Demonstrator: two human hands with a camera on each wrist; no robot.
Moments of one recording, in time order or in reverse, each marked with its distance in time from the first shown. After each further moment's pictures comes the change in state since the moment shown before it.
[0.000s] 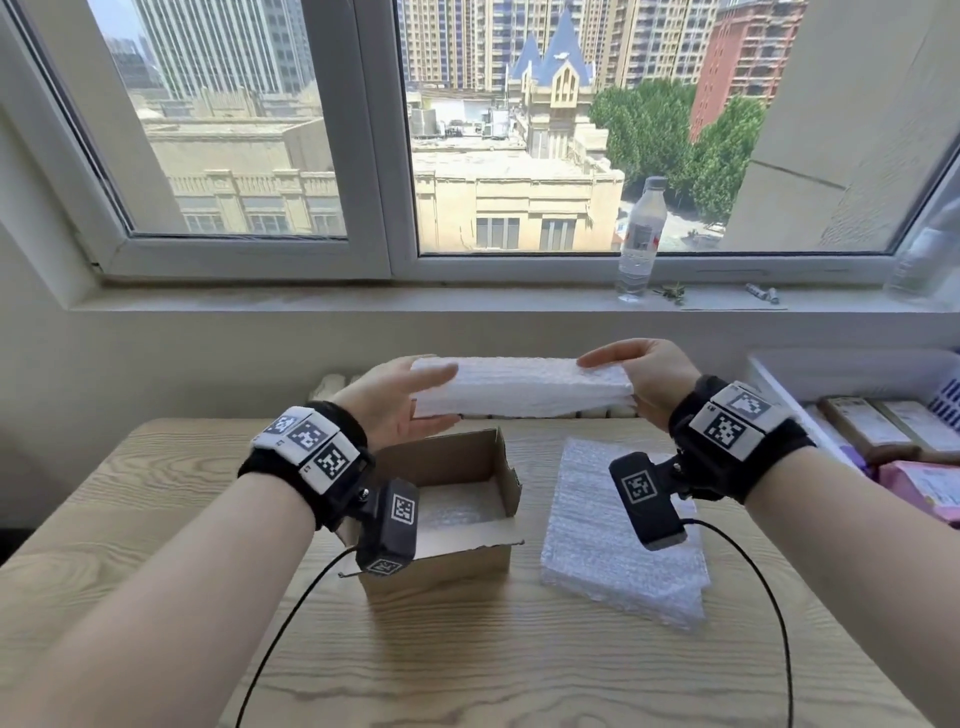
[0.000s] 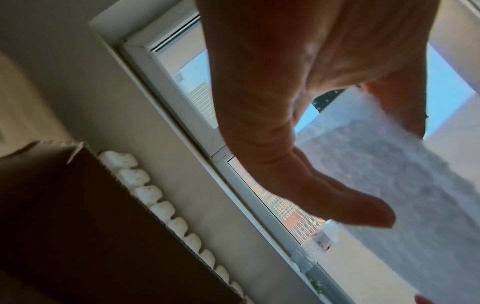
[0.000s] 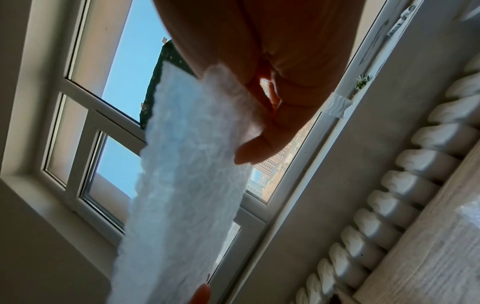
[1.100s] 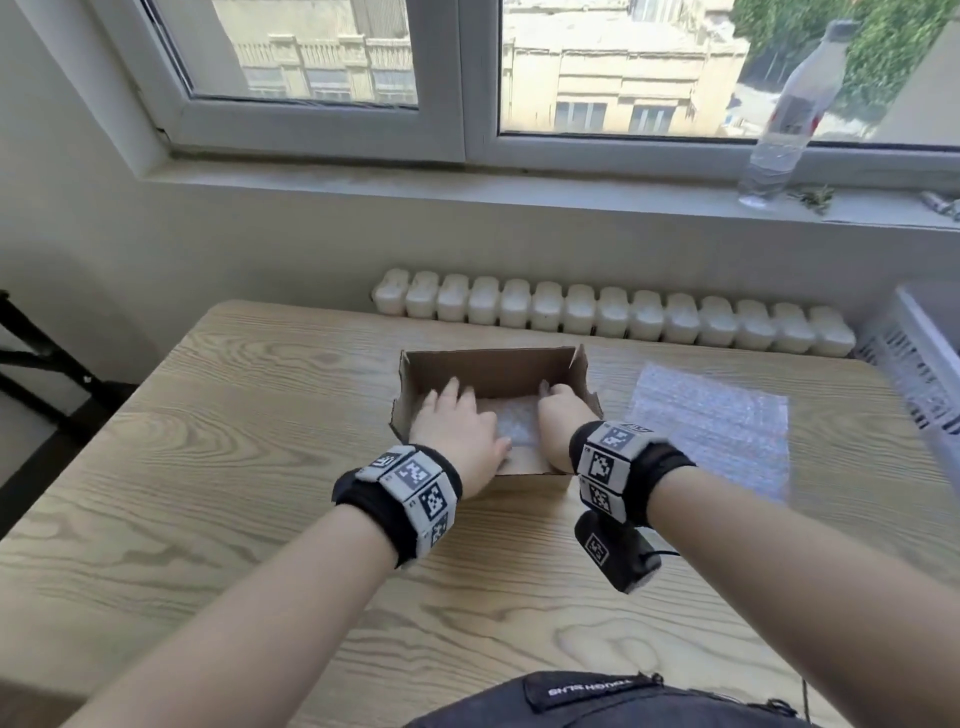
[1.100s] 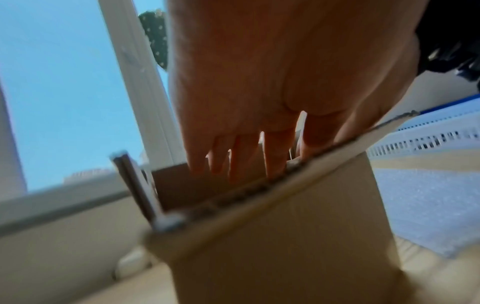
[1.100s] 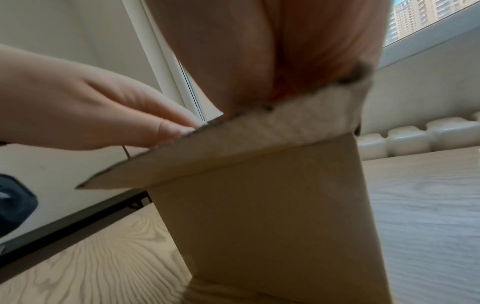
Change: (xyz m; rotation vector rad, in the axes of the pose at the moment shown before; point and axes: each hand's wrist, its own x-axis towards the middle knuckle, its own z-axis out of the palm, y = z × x) left_hand 0.003 -0.127 -0.017 1.859 0.199 -0.168; right_hand -0.021 0.091 0.144 -1.260 -0.445 -0.111
